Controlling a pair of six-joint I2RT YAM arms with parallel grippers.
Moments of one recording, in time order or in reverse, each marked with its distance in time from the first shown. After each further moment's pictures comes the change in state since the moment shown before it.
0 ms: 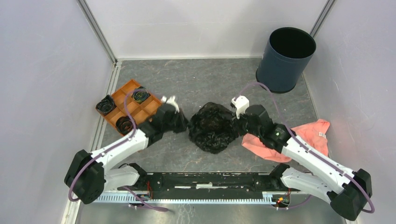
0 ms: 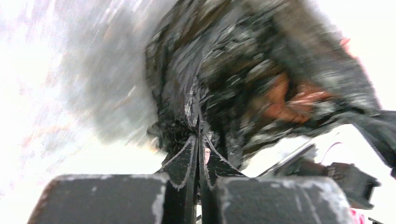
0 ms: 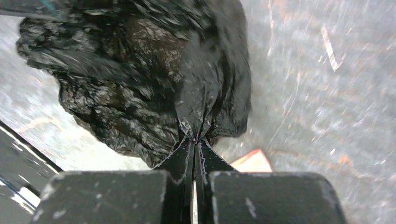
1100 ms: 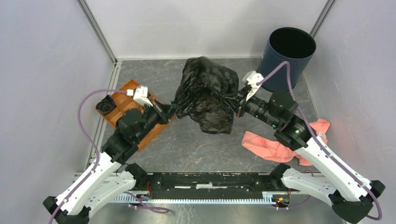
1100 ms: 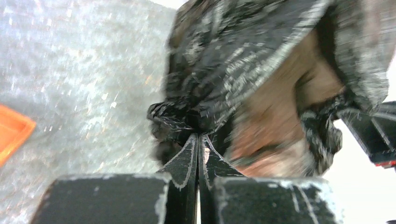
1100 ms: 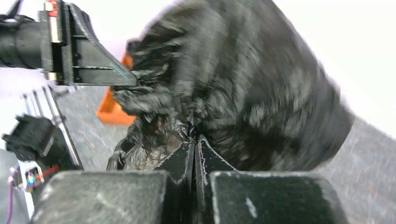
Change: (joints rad) left arm -0.013 -0.400 0.275 -0.117 -0.219 0.076; right arm 0.002 0.007 0.412 0.219 -0.249 -0.047
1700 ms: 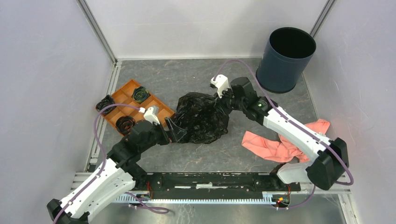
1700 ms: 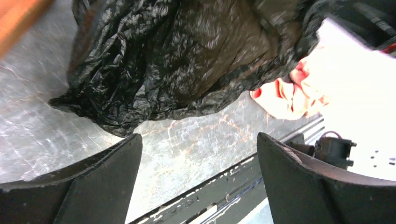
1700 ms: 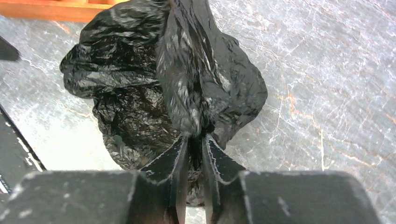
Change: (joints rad) left arm -0.002 -0.180 -0.358 -0.171 0.150 -0.060; right arm -0.059 0.378 0.013 -0.193 0.004 -0.172
